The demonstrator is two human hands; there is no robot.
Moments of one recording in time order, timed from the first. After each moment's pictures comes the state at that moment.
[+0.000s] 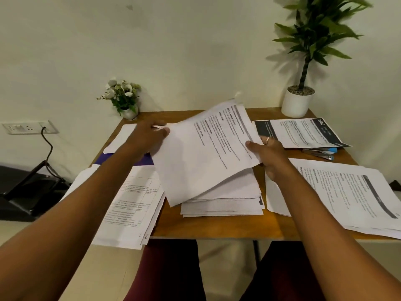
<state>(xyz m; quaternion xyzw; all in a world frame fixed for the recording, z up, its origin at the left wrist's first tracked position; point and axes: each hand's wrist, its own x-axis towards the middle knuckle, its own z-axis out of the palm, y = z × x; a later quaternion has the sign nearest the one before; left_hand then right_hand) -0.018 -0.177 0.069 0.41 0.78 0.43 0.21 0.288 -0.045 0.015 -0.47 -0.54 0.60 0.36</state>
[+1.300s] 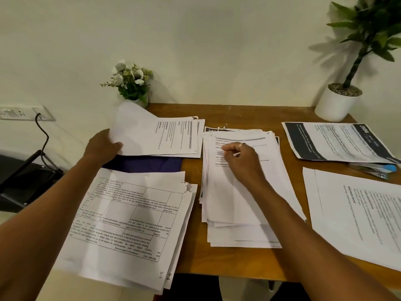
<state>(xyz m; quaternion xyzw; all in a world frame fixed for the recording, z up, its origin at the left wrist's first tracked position) -0.230 -0.199 -0.023 0.30 0.92 0.22 0.11 0.130 -0.055 -0.030 -0.47 -0.71 0.42 0.32</state>
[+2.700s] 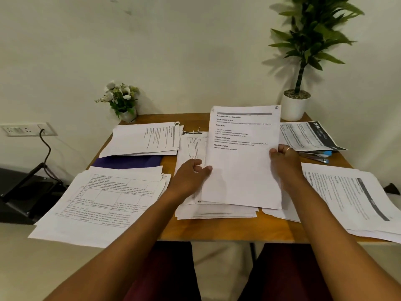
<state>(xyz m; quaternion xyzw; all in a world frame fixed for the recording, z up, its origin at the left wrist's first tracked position) 0.109 -0.185 0.001 0.40 0.78 0.38 0.31 0.326 -0.029 -0.008 -0.54 -0.53 0.49 0.44</state>
